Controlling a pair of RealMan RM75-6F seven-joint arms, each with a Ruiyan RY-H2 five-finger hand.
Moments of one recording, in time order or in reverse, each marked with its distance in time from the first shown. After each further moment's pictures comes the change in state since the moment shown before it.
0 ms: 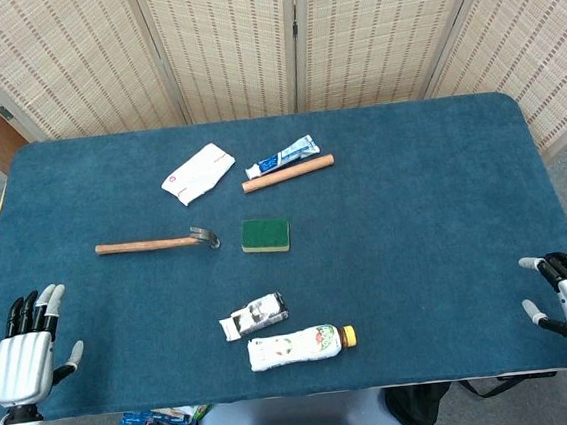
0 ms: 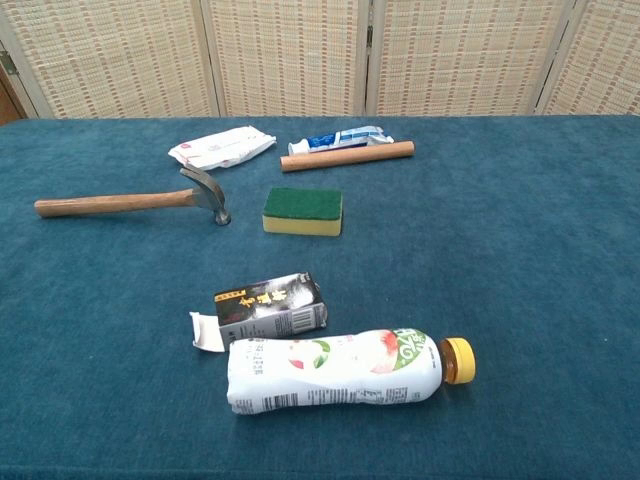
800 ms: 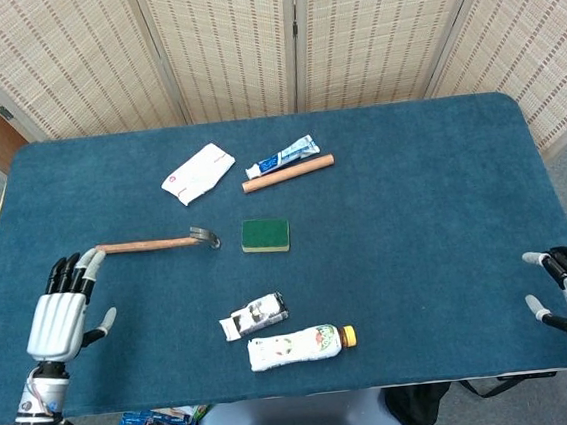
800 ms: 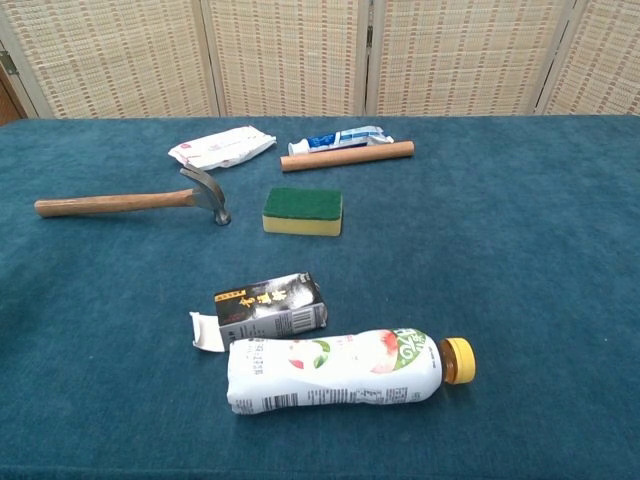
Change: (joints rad) left arm -0.167 -0.010 -0.099 0.026 -0.018 -0.182 -0.079; right arm -0.003 0.030 0.011 -0.033 -0.015 0.031 -0.013
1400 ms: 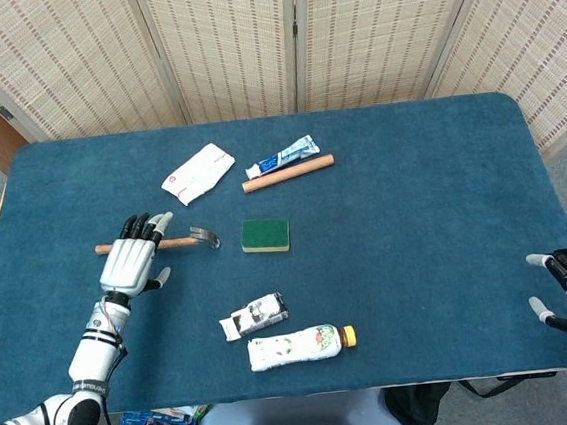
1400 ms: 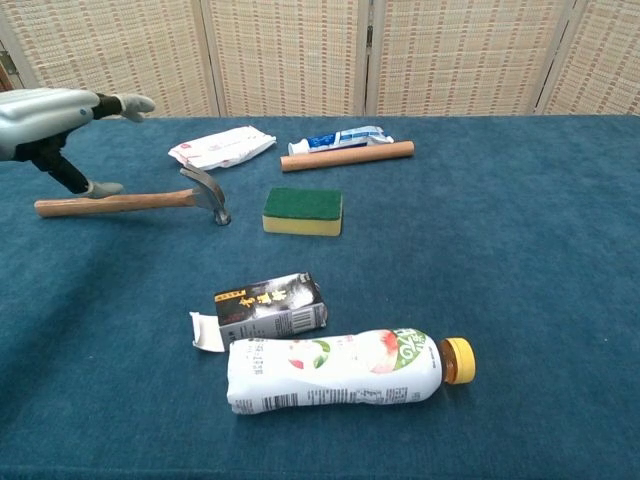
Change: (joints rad) left arm -0.347 -0.164 -0.121 0.190 -0.350 -0.353 0.186; right arm -0.005 0.005 -0.004 0.002 0.012 -0.008 0.002
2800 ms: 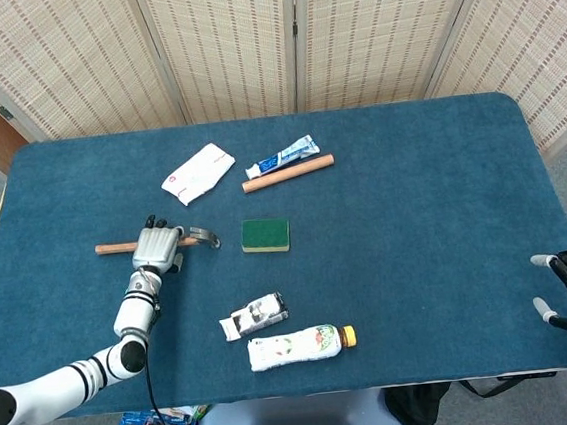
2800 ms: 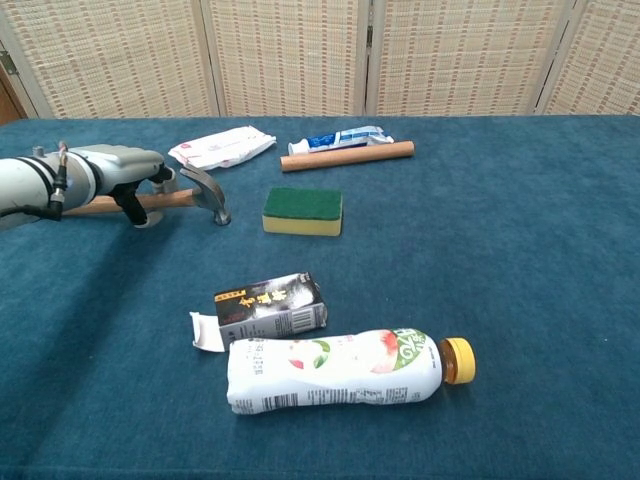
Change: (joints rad) left arm -0.303 -0.230 0.089 0.423 -0.466 -0.199 0.166; right arm 0.002 -0.004 0.002 0.016 0.040 -0.036 0.013
